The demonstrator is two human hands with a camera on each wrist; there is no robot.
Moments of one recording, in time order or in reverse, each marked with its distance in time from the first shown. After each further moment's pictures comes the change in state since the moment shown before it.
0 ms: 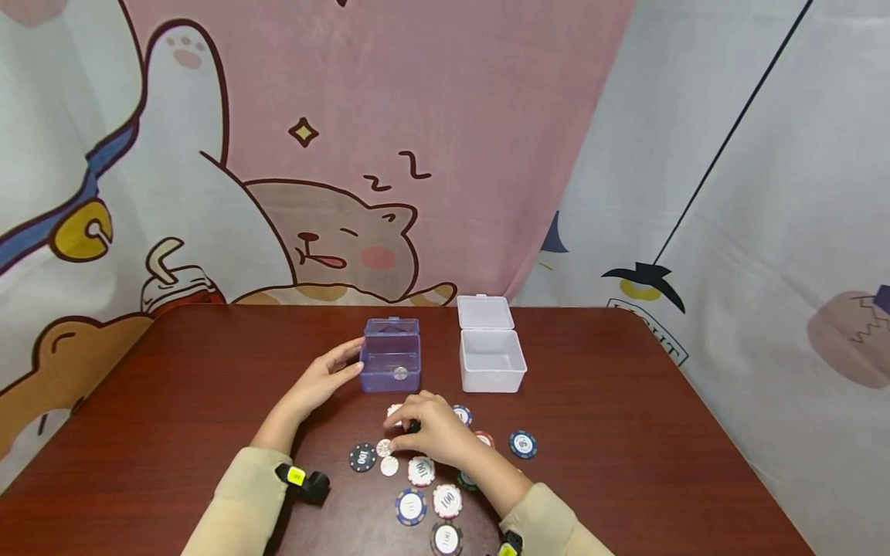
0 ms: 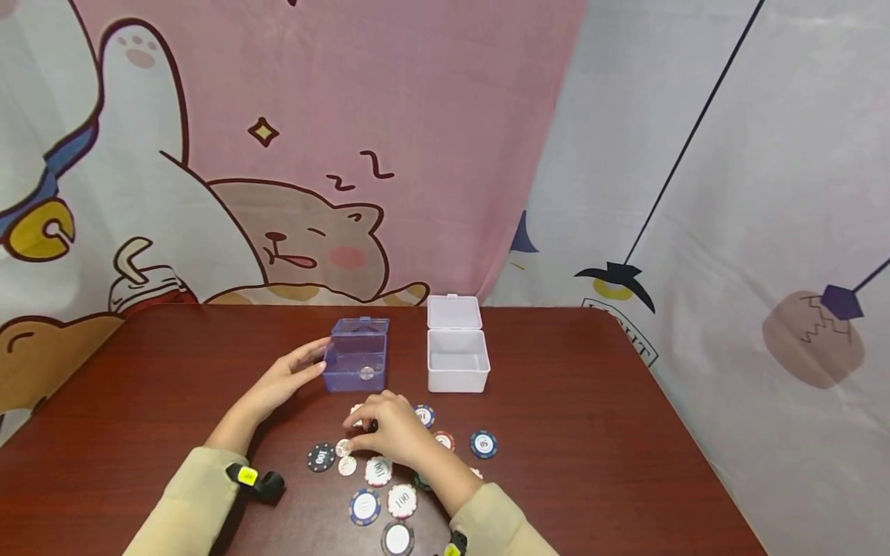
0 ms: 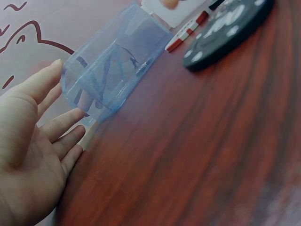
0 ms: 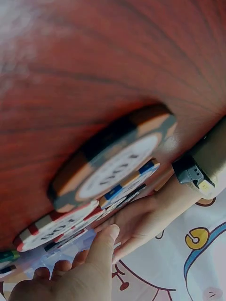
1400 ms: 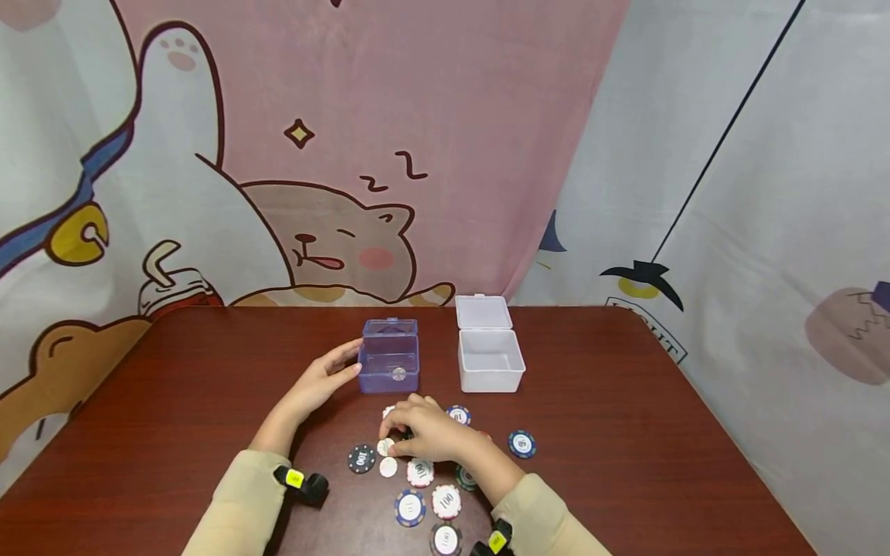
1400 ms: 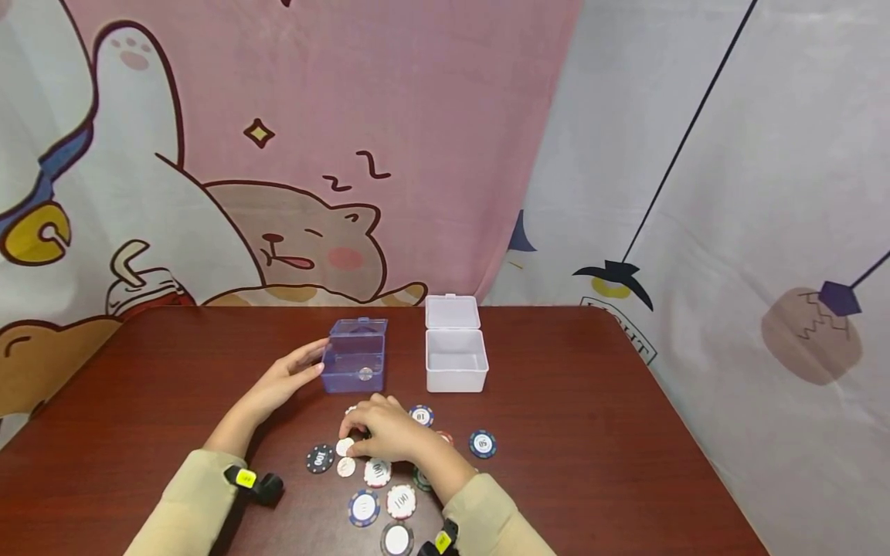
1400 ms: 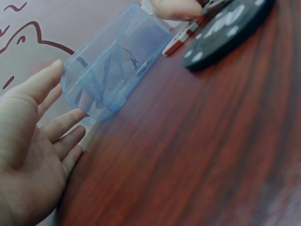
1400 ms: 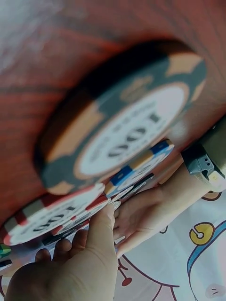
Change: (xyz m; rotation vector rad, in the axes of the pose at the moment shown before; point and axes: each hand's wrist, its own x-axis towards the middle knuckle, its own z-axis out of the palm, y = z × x) left_hand -0.008 0.036 0.003 0.017 -0.015 -0.035; right_hand 0.009 0.008 0.003 -0.163 -0.184 -0.092
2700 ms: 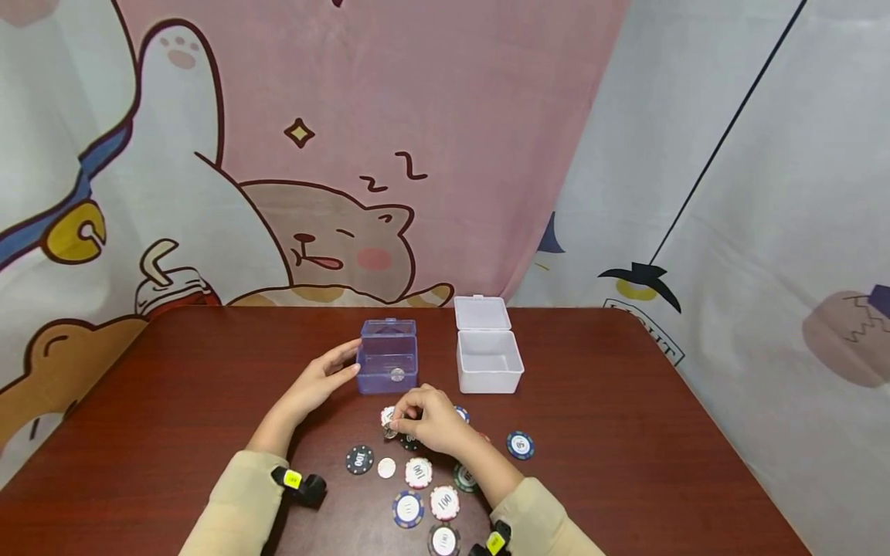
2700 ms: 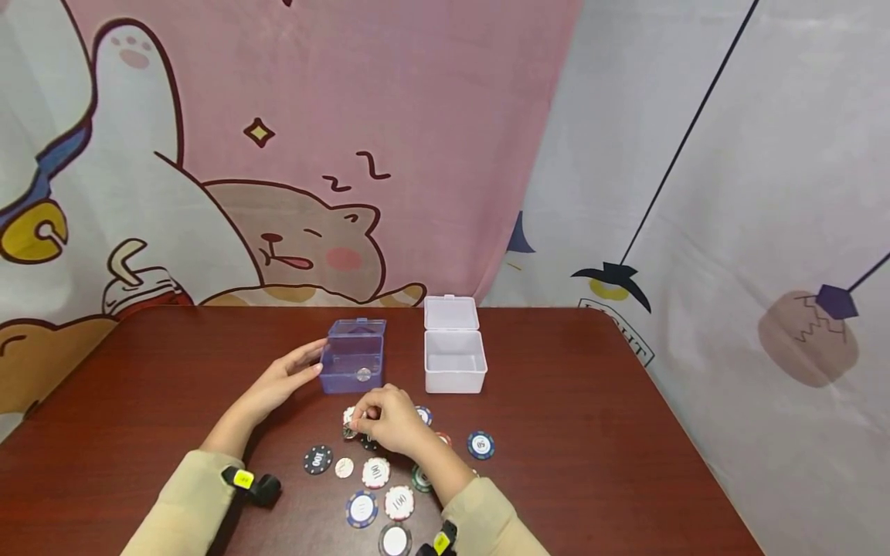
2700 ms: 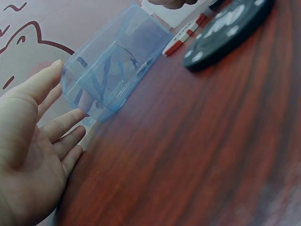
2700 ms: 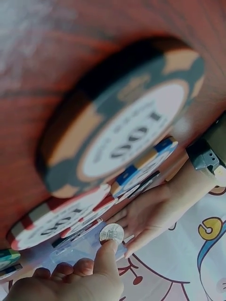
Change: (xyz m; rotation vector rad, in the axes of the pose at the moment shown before) left_hand 0.010 -0.030 0.000 -0.002 0.018 0.022; right_hand 0.000 0.005 0.002 0.338 0.337 0.178
